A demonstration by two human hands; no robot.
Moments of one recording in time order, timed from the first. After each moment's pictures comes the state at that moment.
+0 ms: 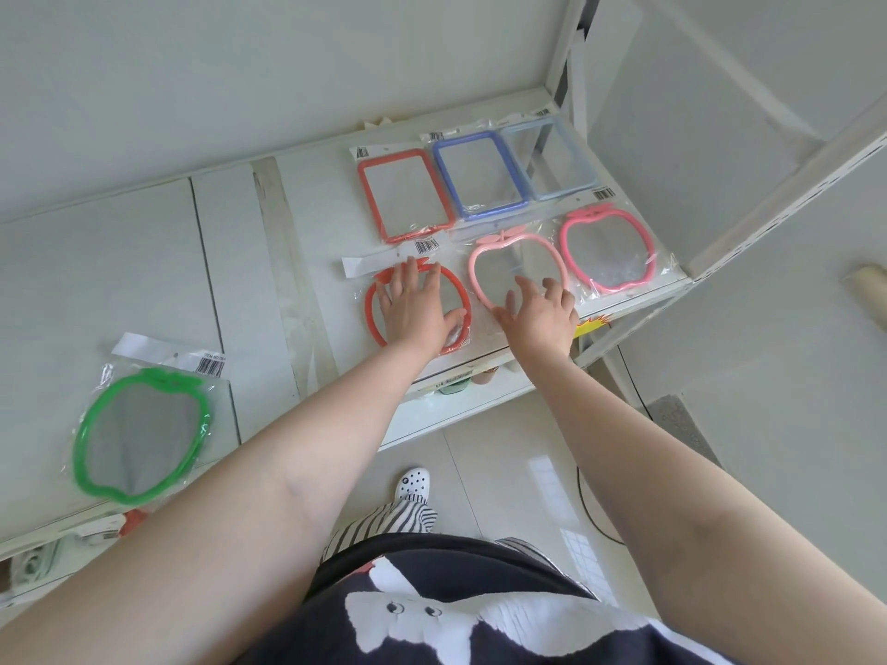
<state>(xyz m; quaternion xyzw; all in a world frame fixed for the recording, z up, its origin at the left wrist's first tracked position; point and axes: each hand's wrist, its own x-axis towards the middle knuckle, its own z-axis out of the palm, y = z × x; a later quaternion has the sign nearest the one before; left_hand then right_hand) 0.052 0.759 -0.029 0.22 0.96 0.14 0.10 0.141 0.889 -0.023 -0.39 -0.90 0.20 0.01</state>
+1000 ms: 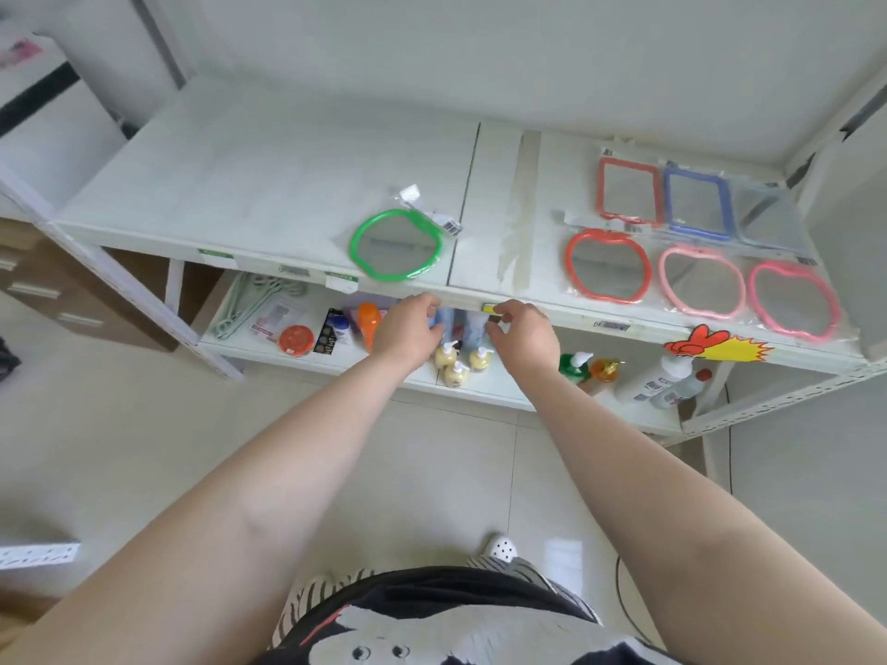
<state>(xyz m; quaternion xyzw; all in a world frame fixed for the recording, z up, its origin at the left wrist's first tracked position) 0.241 0.461 0.000 -0.03 0.94 0.33 0.06 0.245 0.630 0.002 -0.09 -0.95 0.31 -0.04</state>
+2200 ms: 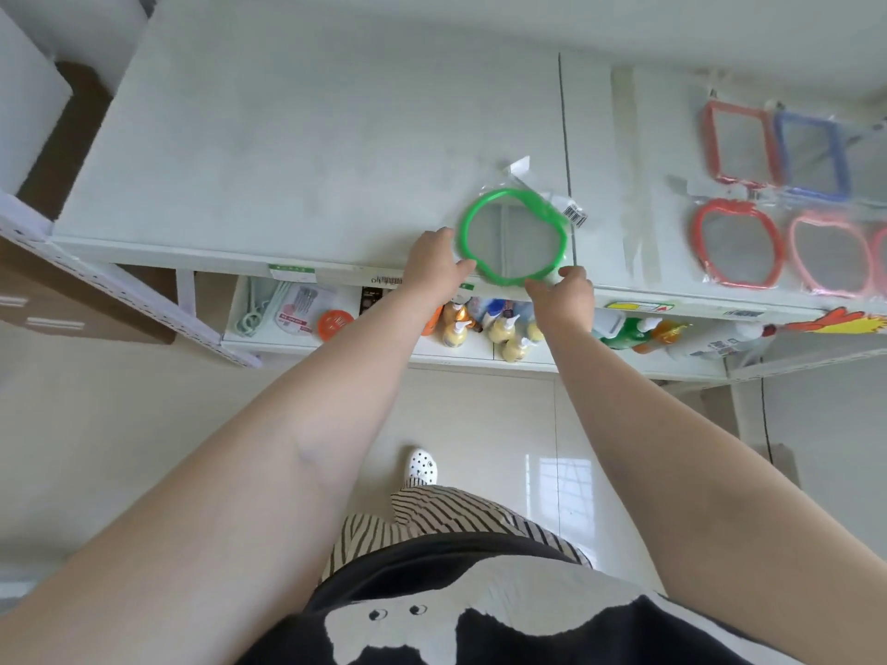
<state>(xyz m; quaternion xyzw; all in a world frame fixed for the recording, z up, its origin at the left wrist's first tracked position) 0.093 0.284 -0.028 0.01 0.91 0.38 0.14 0.145 0.447 -0.024 -0.35 -0.87 0.35 -0.05</state>
